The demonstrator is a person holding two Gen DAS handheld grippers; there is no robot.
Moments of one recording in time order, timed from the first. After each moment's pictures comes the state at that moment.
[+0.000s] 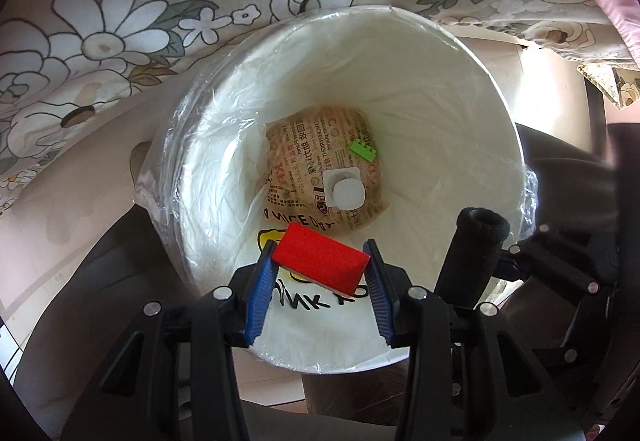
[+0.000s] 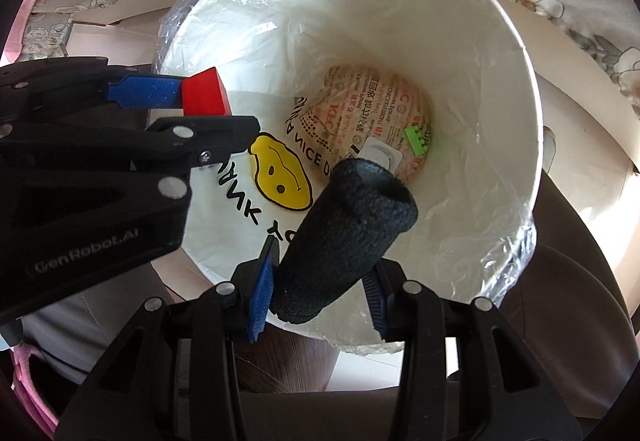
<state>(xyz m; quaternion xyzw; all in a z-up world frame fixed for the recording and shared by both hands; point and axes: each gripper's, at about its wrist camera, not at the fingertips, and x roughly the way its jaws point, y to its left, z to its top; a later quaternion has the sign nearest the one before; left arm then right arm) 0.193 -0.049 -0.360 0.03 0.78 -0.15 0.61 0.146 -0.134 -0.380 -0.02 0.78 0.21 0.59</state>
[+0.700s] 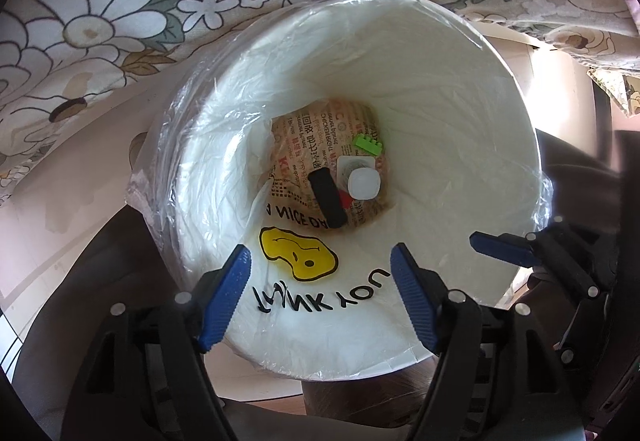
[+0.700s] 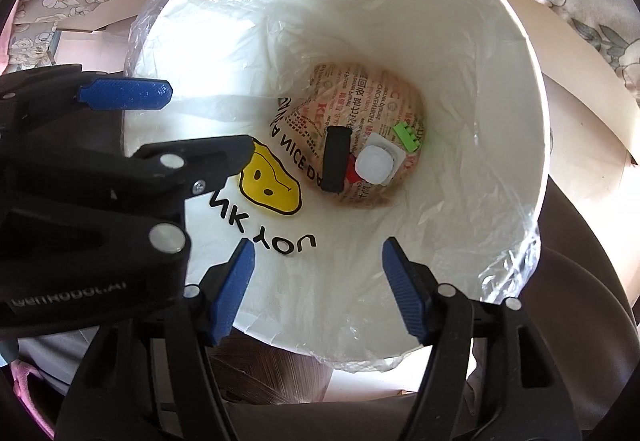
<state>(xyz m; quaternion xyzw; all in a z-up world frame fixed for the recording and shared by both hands) 0.195 -0.049 -0.371 0.03 0.78 -0.14 0.60 0.148 -0.137 -0.380 -0.02 0.79 0.19 0.59</state>
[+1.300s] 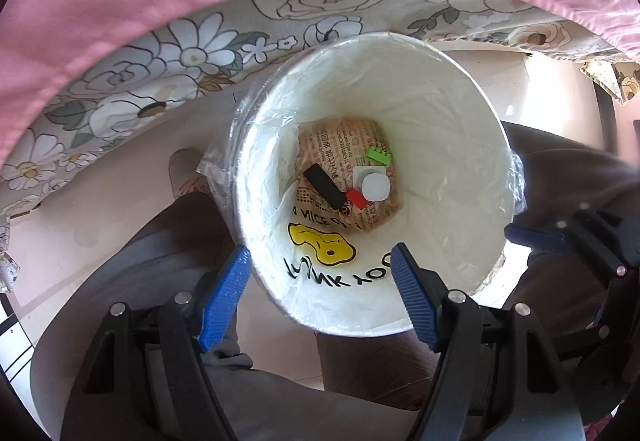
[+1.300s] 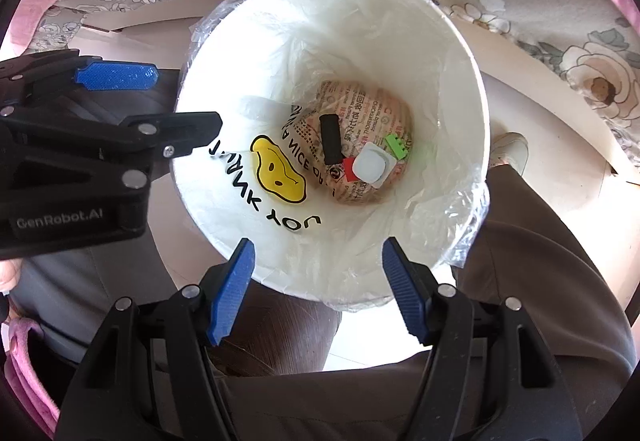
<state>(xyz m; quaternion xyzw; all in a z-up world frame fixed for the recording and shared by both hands) 0.177 -0.033 -0.300 0.07 0.74 -0.13 0.66 0.129 -0.147 -0.319 -0.04 0.75 0.20 0.63</state>
